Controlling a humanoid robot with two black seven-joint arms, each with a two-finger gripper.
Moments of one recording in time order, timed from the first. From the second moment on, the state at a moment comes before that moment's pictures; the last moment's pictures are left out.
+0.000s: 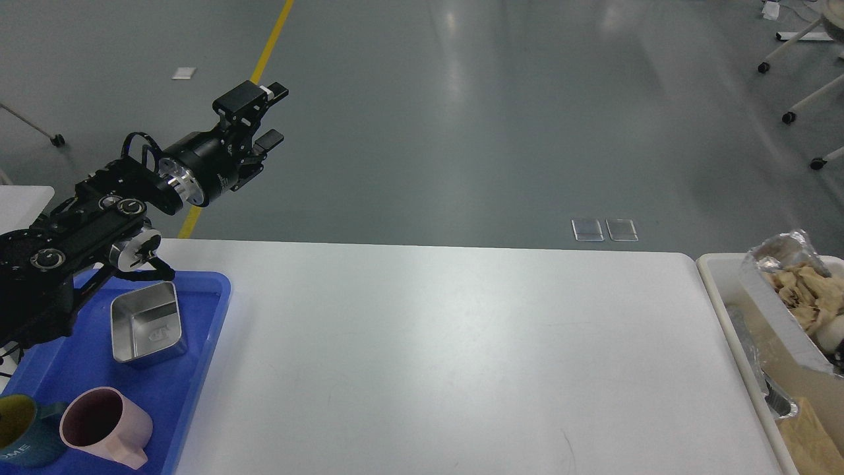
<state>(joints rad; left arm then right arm) -0.91 0.49 -0.50 -0.97 0.54 -0.11 -0.24 0.29 -0.81 0.73 0.70 -0.46 0.14 -0.05</state>
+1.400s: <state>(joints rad) -0.80 0.47 -0.71 -0.83 0.32 0.04 -0.25 0.44 -0.55 0.99 0.50 -0.34 0.11 -0.04</state>
